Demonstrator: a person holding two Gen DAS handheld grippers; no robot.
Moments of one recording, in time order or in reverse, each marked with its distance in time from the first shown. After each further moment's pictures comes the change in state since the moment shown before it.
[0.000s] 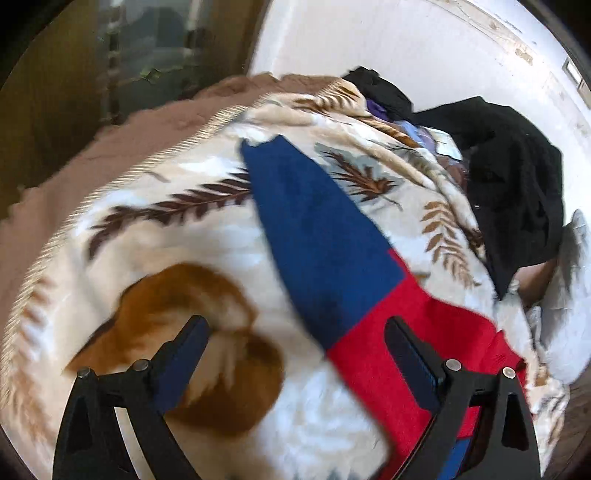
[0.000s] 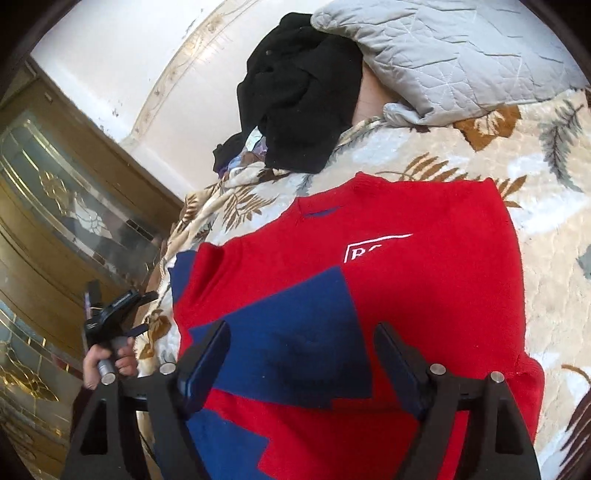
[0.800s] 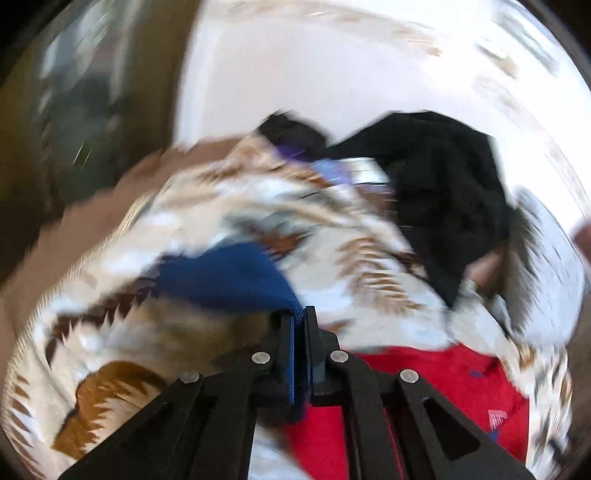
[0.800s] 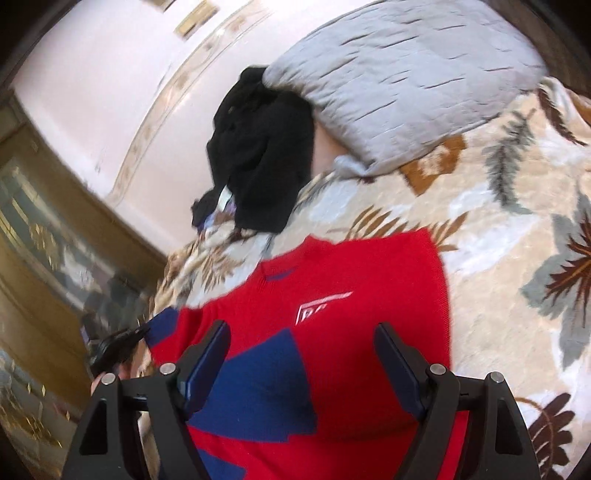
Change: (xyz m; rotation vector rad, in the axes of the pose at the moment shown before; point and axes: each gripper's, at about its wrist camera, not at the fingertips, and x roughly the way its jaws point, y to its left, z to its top) left arm -0.040 -0.081 0.008 0.281 -0.215 -0.139; right arm -0.047 -0.042 0.025 0.120 -0.188 -0.063
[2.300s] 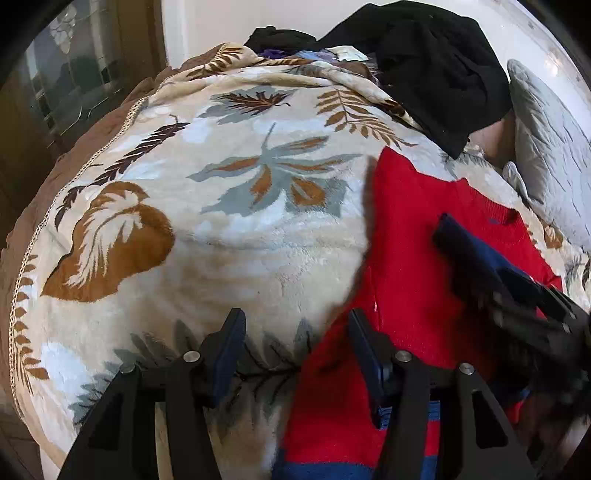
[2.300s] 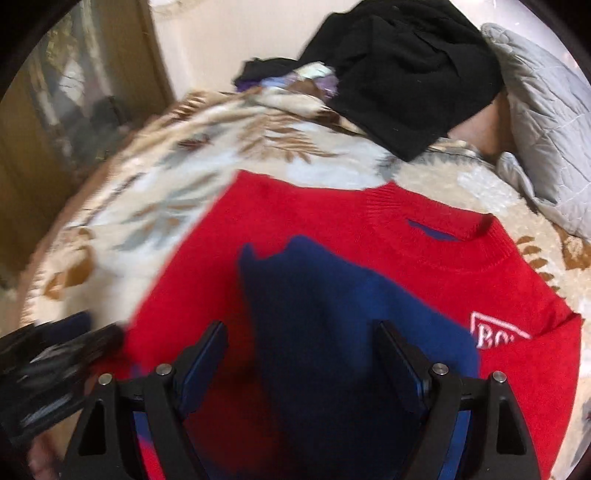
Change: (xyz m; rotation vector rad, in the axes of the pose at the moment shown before) left arm -0.022 -0.034 -0.122 0.082 0.340 0.146; right arm 0.187 0.155 -0.083 -0.600 0.315 -0.251
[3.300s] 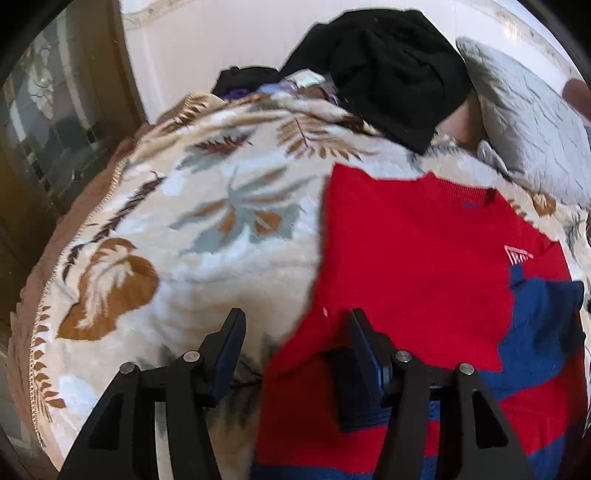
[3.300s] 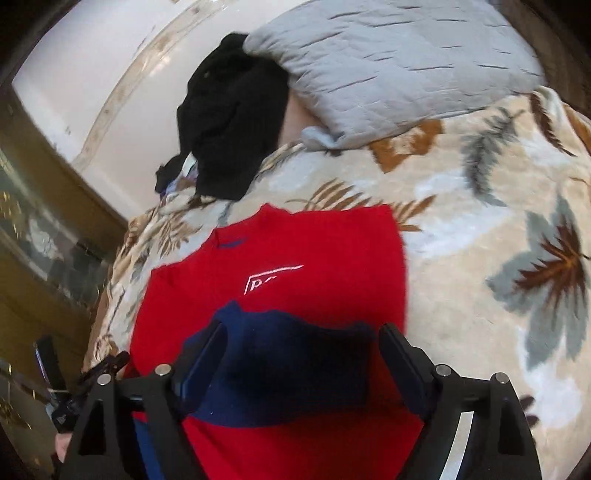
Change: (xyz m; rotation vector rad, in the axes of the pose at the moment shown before) left arm -0.012 -0.039 -0.006 0.171 -0.117 0.049; right arm -0.109 -0.190 -0.086 0.474 -0.099 0.136
